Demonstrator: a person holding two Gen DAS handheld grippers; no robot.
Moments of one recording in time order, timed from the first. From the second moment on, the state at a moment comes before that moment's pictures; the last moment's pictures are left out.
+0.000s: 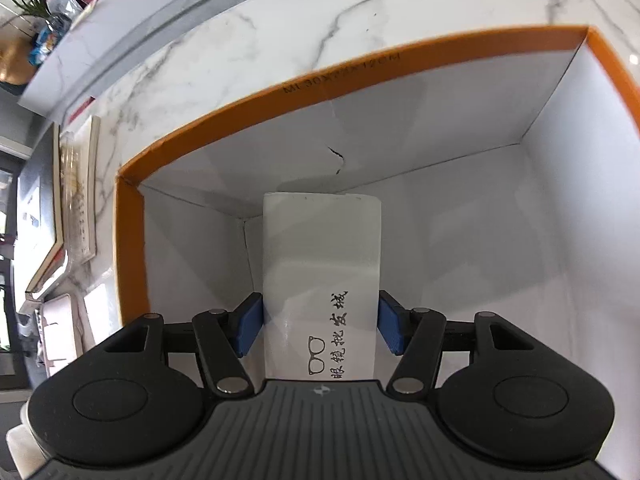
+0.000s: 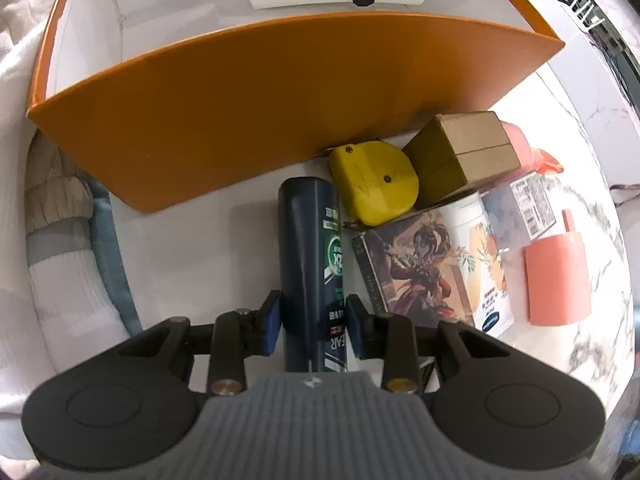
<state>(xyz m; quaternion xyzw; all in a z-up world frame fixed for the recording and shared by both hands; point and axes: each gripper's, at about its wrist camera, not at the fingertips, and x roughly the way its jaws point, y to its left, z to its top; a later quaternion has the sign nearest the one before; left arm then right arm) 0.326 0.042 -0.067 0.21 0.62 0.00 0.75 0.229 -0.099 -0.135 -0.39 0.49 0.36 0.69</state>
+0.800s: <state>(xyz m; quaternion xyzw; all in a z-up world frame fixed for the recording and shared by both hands) 0.250 0.062 0.034 0.29 0.49 -0.05 0.82 0.209 -0.099 -0.026 -0.29 0.50 0.28 0.77</state>
